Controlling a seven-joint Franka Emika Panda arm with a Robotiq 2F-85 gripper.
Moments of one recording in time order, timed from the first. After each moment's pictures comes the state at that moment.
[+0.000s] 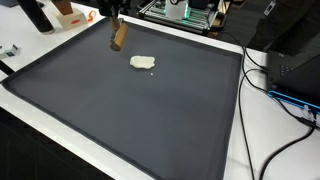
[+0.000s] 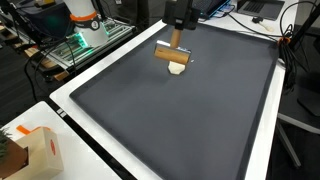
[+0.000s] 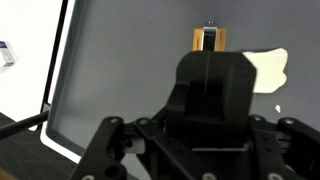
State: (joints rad) arm 0.07 0.13 0.01 -1.97 -0.37 2.04 -0.11
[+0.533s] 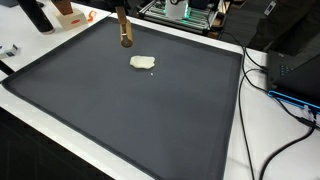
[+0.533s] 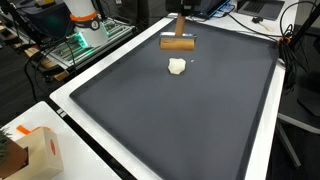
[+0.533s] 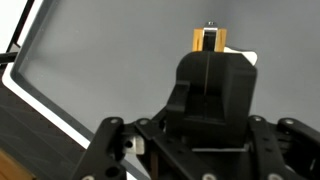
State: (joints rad) arm 0.07 0.03 0.03 -2.05 -0.27 2.13 -0.43
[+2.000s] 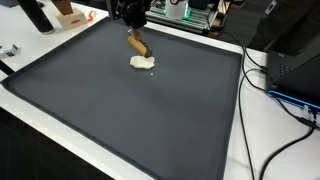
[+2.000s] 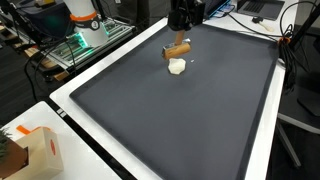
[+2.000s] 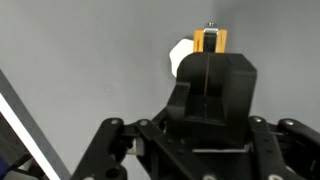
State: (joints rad) arm 0.06 0.07 0.04 -2.16 -0.12 2.28 -1.00
